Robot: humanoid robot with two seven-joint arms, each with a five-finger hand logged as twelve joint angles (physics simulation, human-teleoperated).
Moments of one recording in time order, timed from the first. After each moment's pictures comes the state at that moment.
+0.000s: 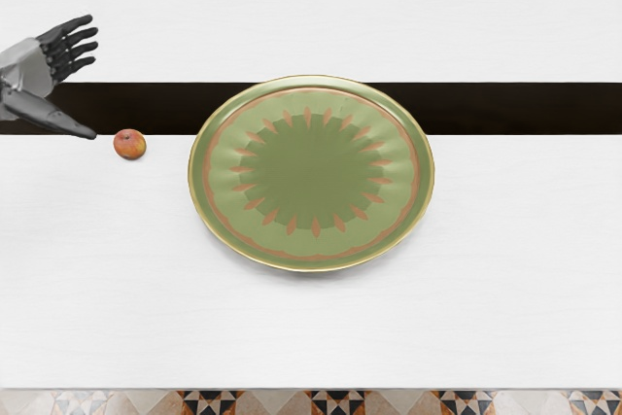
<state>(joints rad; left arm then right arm) -0.95 0.84 -0.11 -0.88 0.32 -0.41 -0.61 -0.04 0.00 0.01 0.17 0.03 -0.15 -0.18</state>
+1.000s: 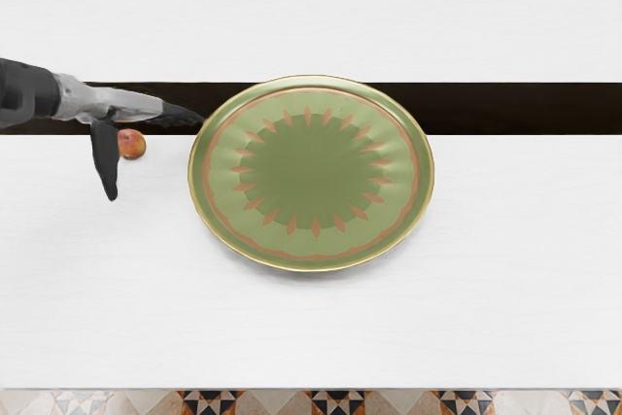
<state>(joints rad) -1.69 0.47 1.05 -0.90 0.45 -0.38 -0.61 -0.04 0.00 0.01 0.17 0.04 -0.15 -0.18</state>
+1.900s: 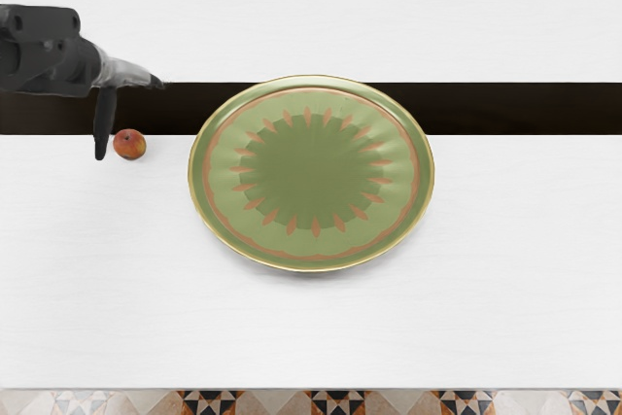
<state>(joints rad) -1.80 0.20 1.22 -0.90 0.23 -0.23 -0.02 -0.04 0.00 0.01 0.17 0.04 -0.15 -0.18</state>
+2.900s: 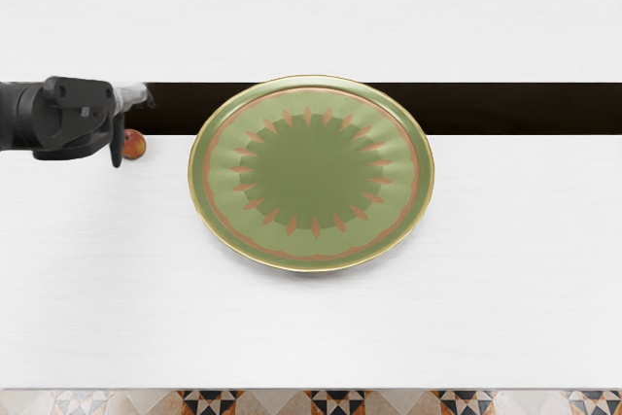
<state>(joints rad) -1.63 0.15 1.19 -0.88 0.19 0.12 0.14 -0.04 0.00 0.01 0.17 0.04 -0.15 -0.18</state>
